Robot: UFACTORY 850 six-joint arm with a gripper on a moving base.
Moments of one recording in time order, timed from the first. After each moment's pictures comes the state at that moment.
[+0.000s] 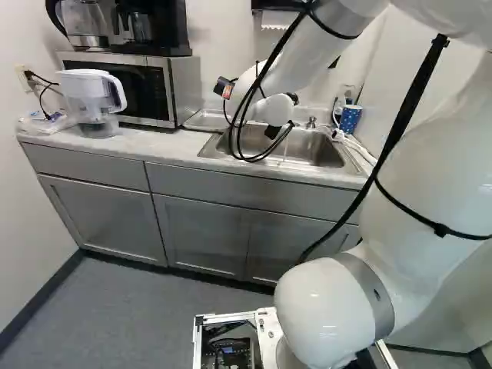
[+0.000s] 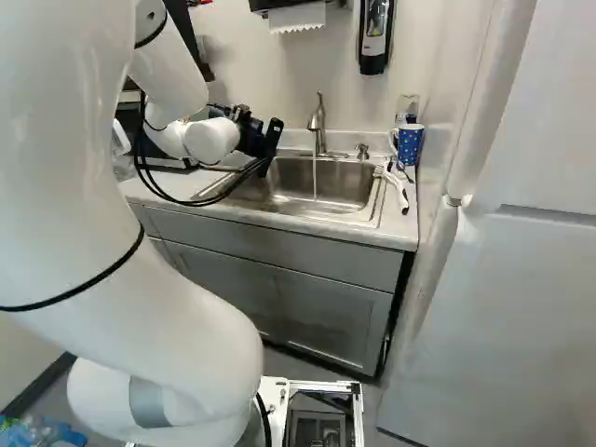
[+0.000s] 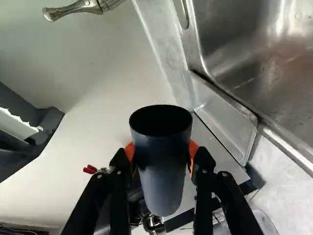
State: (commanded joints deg) arm 9.3 1.9 -43.3 1.0 38.8 116.9
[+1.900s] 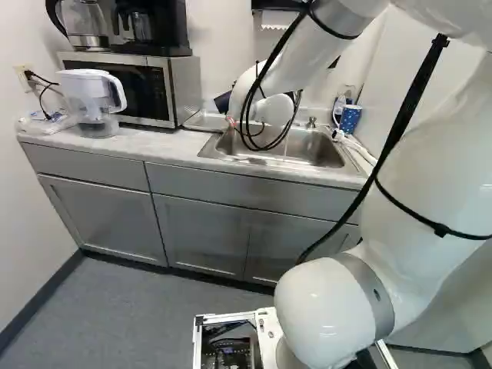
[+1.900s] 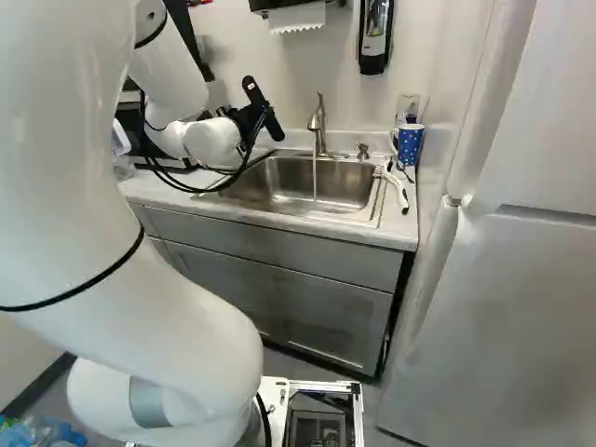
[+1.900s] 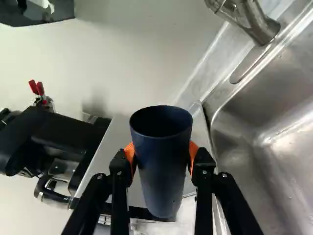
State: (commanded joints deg) arm 9.3 1.9 -43.3 1.0 38.8 62.7
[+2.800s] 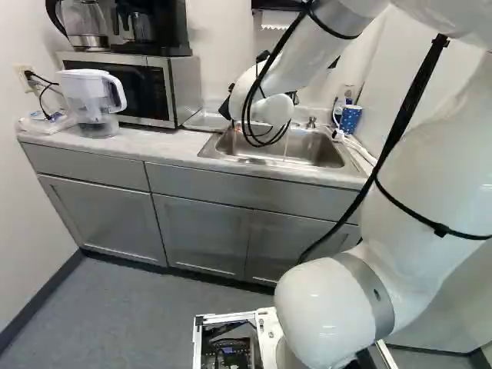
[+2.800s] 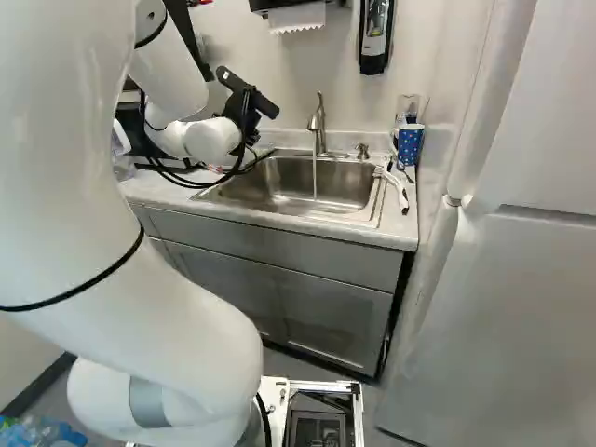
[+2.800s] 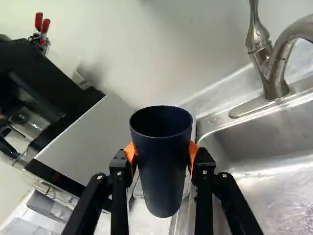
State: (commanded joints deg) arm 9.3 1.9 -43.3 1.0 38.8 35.6
